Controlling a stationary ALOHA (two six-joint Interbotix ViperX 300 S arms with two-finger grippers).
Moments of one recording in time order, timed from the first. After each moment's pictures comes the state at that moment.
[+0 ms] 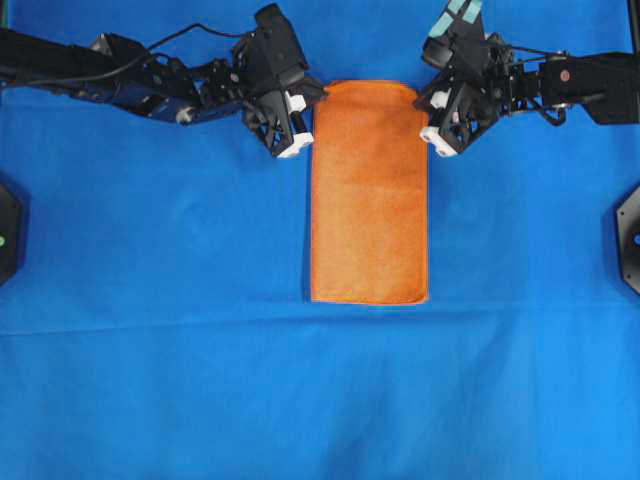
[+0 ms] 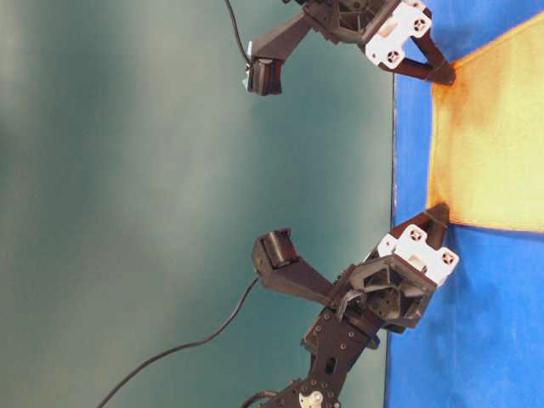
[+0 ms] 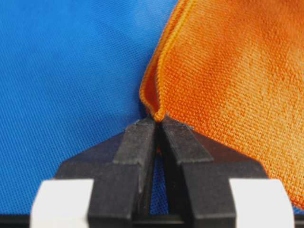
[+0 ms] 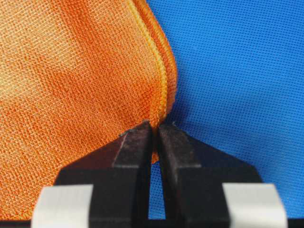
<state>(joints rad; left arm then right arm) 0.41 0.41 0.54 -0.03 -0.36 0.10 -0.56 0.10 0.83 -0.82 -0.08 0.83</state>
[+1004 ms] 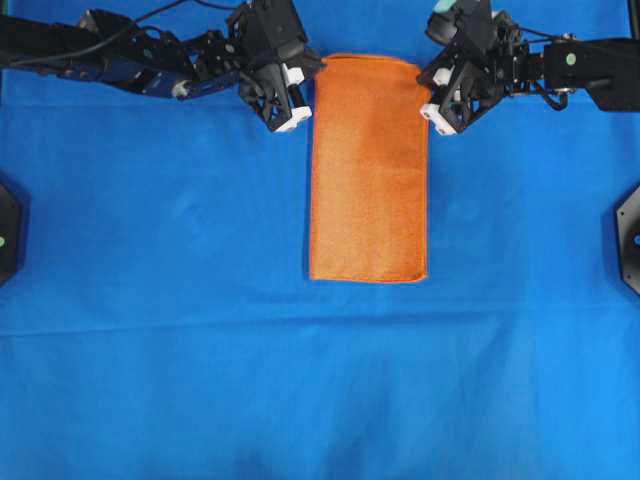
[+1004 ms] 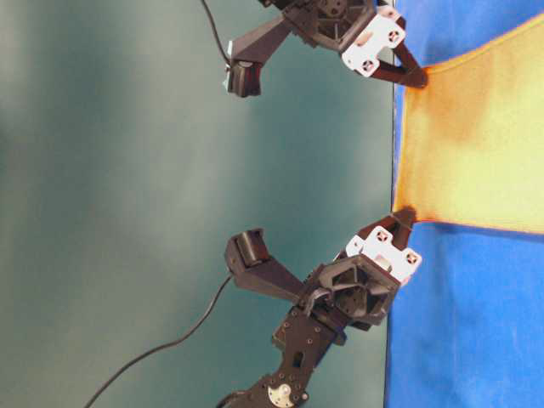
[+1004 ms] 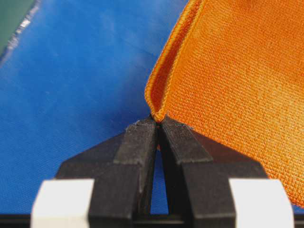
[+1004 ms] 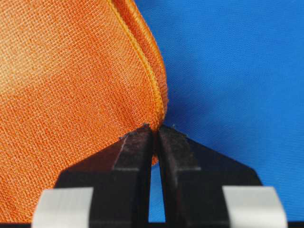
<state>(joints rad) 0.47 0.36 0.51 -0.03 -0.30 0.18 -0.60 0.06 0.79 -0.82 -0.01 0.83</state>
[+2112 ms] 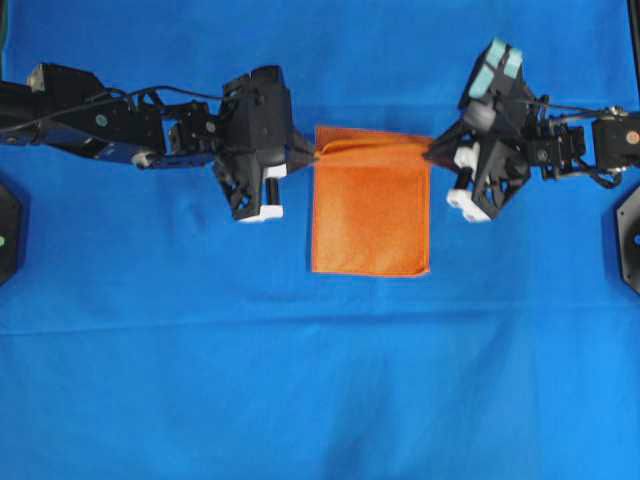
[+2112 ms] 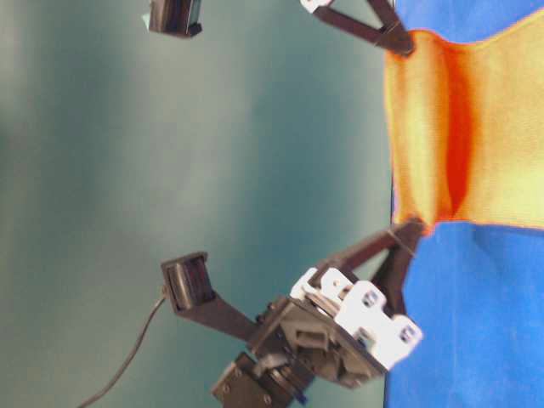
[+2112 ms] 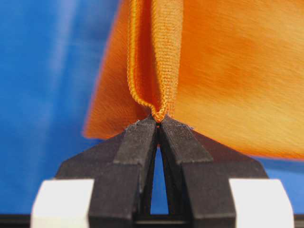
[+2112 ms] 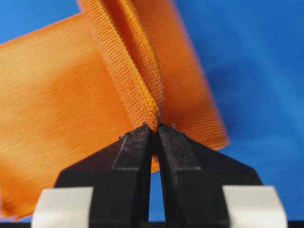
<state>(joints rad) 0.18 0.11 0.66 -0.03 -0.11 0.19 -0.22 -0.24 0.96 -0.64 0.08 0.85</state>
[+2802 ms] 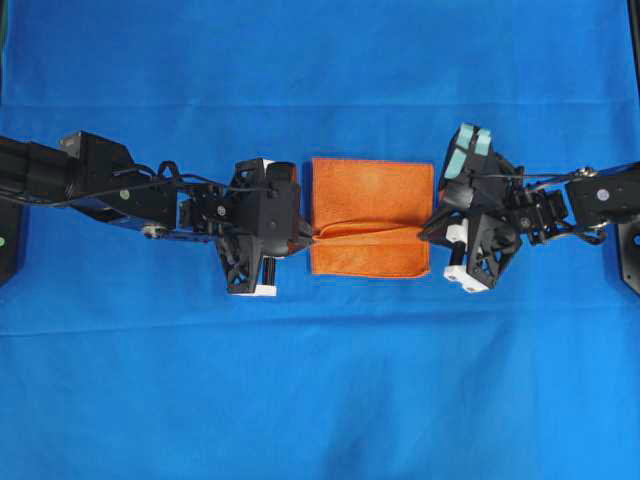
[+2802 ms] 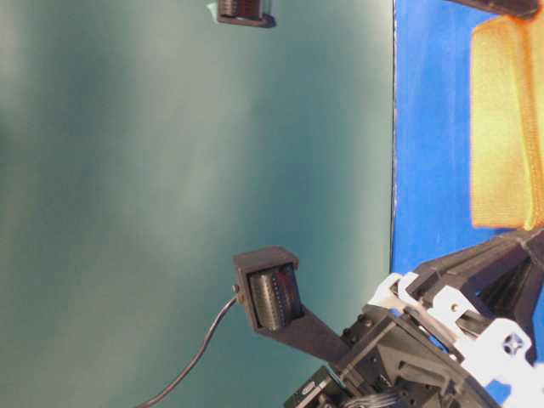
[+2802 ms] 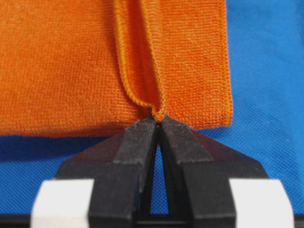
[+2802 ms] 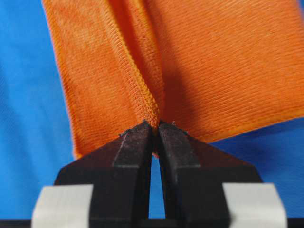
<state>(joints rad) 0.01 0.23 0.68 -0.03 -0.17 0.11 -0.04 -0.10 0.98 -0.50 0.01 0.85</state>
